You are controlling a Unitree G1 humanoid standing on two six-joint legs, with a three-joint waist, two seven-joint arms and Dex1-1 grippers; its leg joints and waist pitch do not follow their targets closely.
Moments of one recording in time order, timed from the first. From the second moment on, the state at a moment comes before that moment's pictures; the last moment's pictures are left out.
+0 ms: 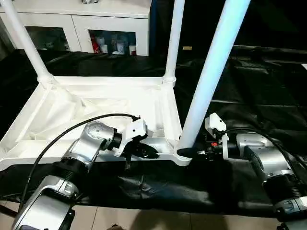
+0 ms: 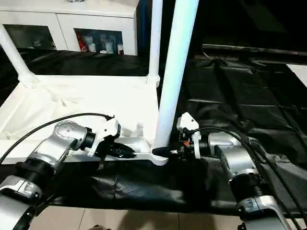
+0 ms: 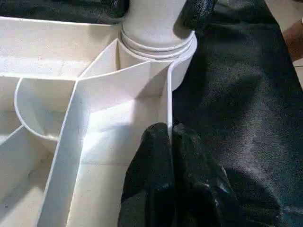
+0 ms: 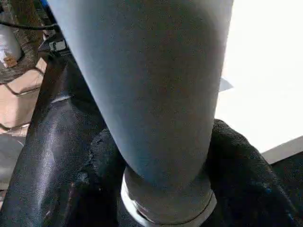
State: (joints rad) left arm -0.63 0.35 -0.31 0.63 -0.01 0.06 -1.35; right arm -0.47 -0.42 0.15 0.47 0.20 0.19 1.29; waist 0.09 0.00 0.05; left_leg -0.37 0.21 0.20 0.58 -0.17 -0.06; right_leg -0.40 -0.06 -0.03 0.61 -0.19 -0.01
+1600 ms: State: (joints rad) left arm -0.63 0.34 -0.29 0.67 -0.02 0.06 -1.39; right arm -0.48 -0.43 0.16 0.49 0.21 0.21 1.32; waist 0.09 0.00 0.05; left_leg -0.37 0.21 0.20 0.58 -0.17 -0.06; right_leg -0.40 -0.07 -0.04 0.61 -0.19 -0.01
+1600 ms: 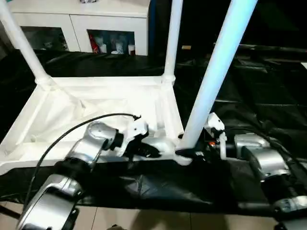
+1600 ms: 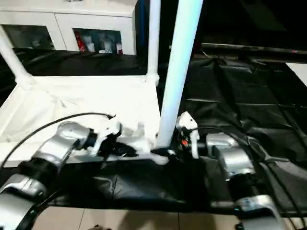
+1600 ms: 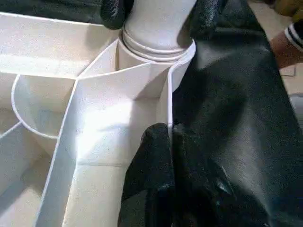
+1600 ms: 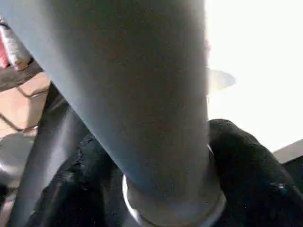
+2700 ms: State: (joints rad) left arm -0.76 0.13 -0.23 0.87 0.07 0.10 -0.90; right arm -0.50 -0.17 -0.04 0.65 0.12 0.06 0.63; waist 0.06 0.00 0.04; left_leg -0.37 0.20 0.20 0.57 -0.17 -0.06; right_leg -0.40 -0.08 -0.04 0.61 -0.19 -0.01
